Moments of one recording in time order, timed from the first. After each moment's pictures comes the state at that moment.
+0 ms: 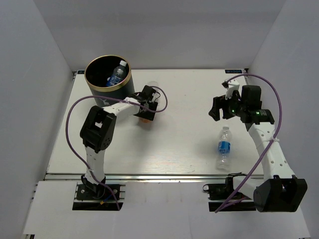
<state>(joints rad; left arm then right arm) -0.54 2.01 1.43 -0.50 -0.19 -0.17 0.06 1.12 1.07 -0.59 -0.43 -0.20</state>
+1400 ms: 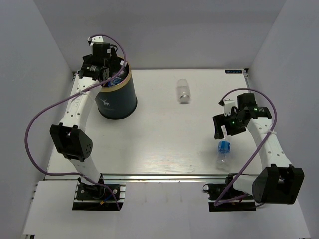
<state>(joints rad) -0.21 1.75 1.89 -0.68 -0.43 -0.33 0.02 1.20 1.05 -1.05 -0.30 -0.33</state>
